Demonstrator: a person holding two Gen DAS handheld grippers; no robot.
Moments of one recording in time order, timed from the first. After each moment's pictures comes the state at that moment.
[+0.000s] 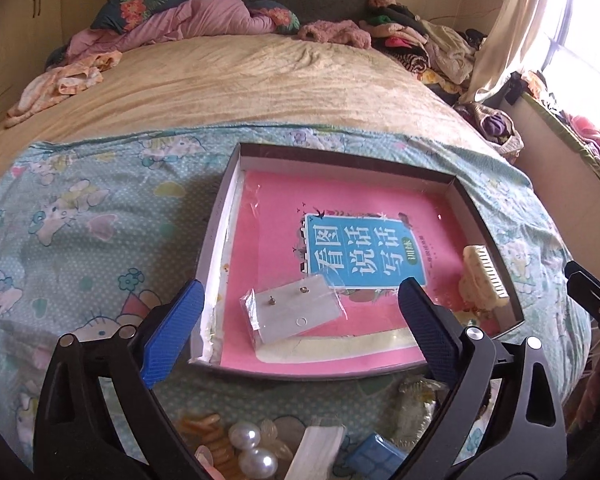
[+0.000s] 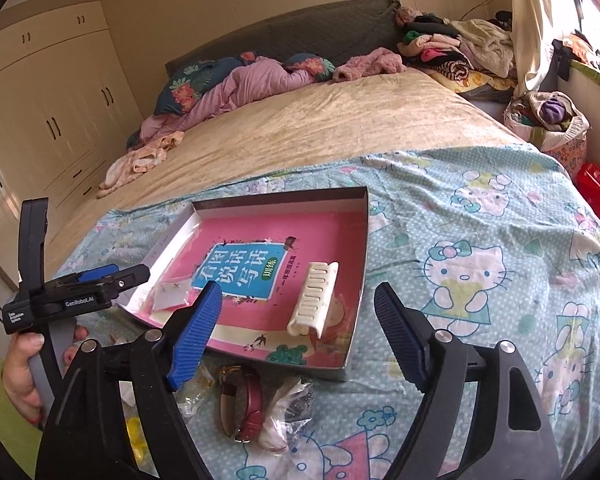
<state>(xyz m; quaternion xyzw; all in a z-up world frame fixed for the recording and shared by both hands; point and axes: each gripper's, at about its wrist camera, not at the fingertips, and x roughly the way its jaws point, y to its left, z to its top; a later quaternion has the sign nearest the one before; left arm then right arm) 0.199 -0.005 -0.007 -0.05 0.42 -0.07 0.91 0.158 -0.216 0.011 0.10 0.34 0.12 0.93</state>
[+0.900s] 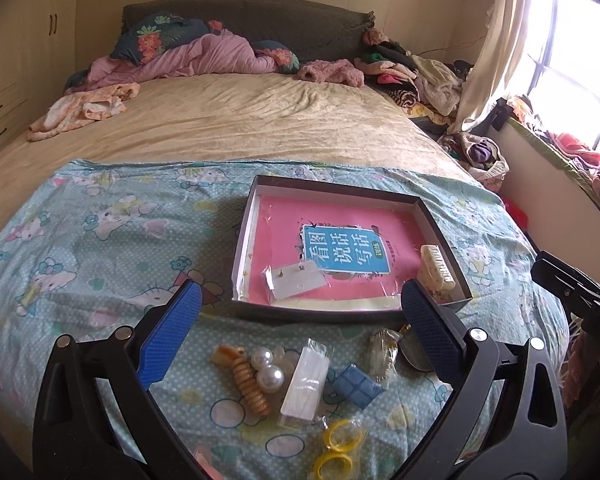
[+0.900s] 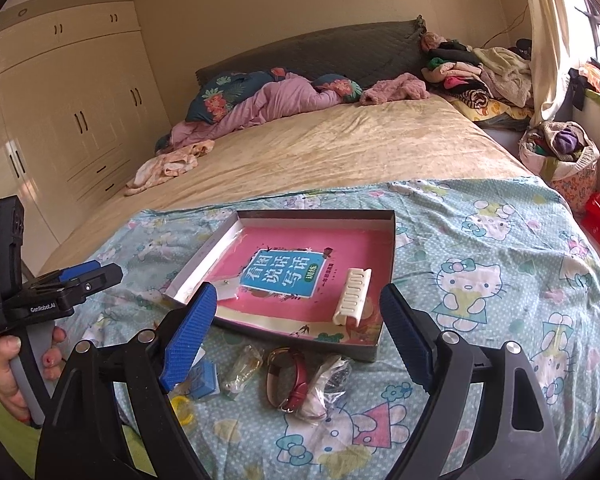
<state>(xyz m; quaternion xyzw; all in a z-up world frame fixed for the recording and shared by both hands) 0.106 0.010 0.046 -0.05 0.36 -0.07 0.93 0.105 -0.197 0.054 0.08 0.31 0.16 0.93</state>
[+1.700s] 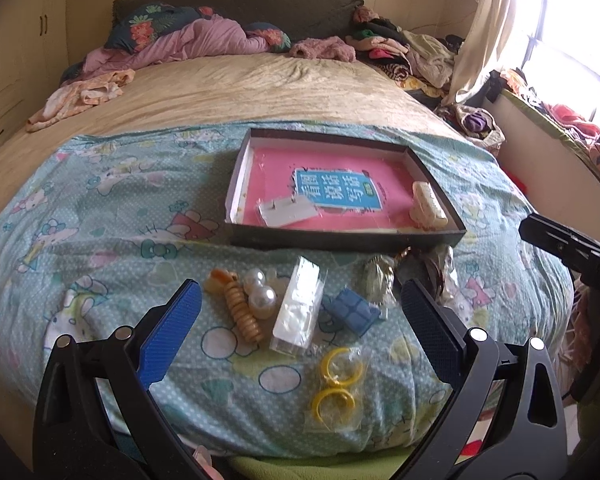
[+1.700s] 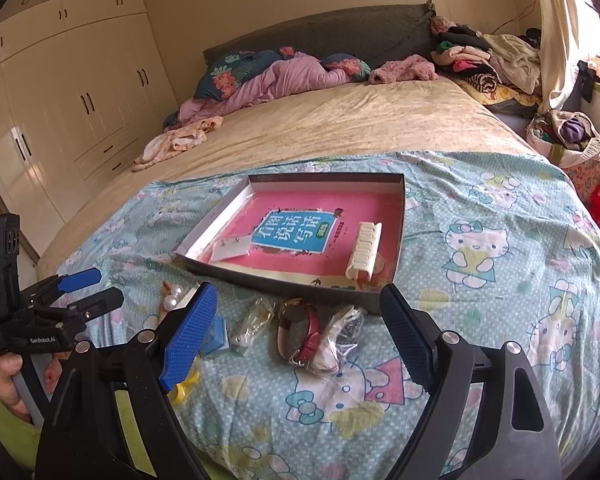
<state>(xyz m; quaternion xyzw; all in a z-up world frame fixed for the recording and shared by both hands) 0.055 -0.004 0.011 -0.03 0.39 -0.08 0.92 0.079 -0.192 0.032 0.07 0.35 0.17 0.92</state>
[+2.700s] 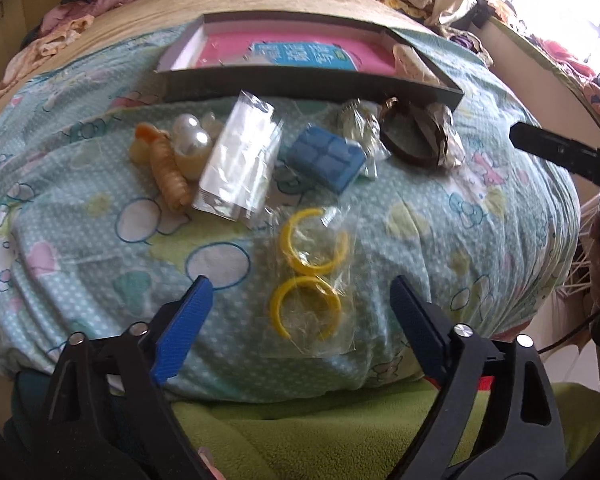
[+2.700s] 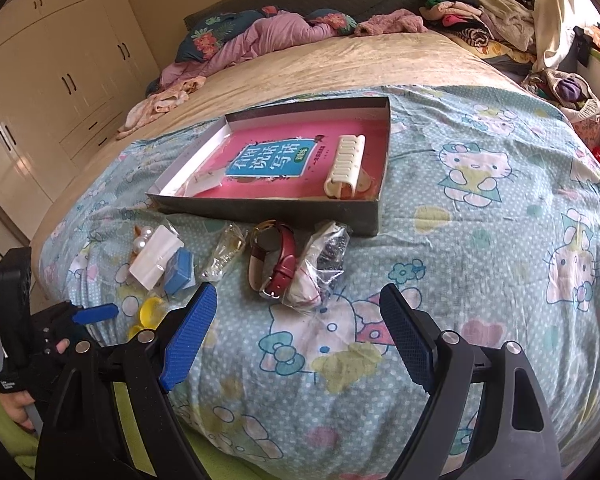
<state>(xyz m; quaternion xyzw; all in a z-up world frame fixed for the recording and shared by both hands) 0.036 -0.035 -0.081 0.01 0.50 -0.12 0.85 0.072 -0.199 -0.029 0.08 0.42 0.16 0.89</state>
